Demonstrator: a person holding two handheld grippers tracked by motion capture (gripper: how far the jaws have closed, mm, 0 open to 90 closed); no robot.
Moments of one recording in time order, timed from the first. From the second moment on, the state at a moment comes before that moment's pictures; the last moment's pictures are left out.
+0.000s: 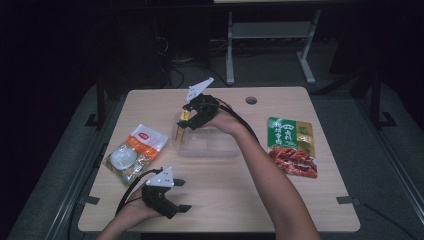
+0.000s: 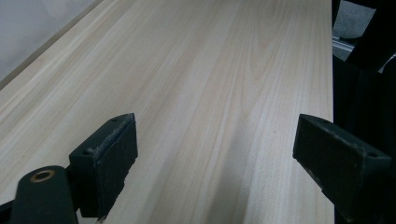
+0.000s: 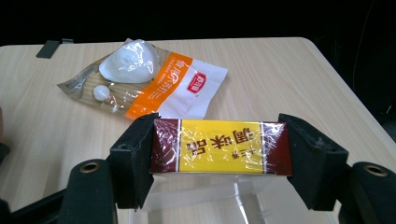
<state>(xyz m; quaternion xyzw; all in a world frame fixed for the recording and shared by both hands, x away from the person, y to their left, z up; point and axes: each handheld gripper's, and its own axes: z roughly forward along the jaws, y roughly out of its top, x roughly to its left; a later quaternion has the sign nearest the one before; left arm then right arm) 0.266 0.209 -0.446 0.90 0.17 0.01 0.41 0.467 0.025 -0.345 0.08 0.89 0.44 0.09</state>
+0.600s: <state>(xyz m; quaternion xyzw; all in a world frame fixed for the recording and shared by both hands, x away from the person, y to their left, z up) 0.266 0.208 -0.447 0.90 0.16 0.01 0.41 0.477 0.058 -0.368 0.07 0.91 0.41 0.08</state>
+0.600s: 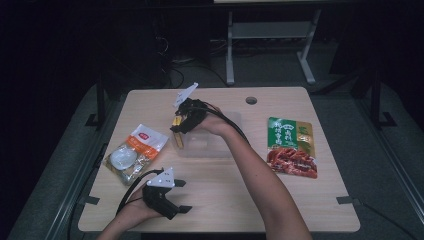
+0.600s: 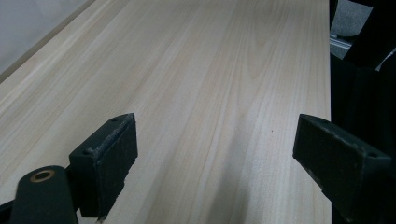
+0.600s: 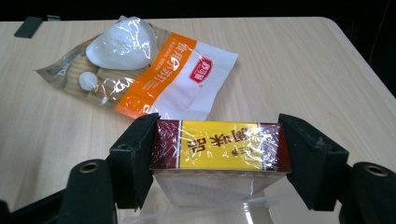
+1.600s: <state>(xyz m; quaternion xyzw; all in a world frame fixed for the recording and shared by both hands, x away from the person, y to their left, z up) 0.270 0.214 -0.450 0.90 0.18 0.01 0.40 0.437 -0.019 -0.351 0.16 0.88 0.43 0.08</state>
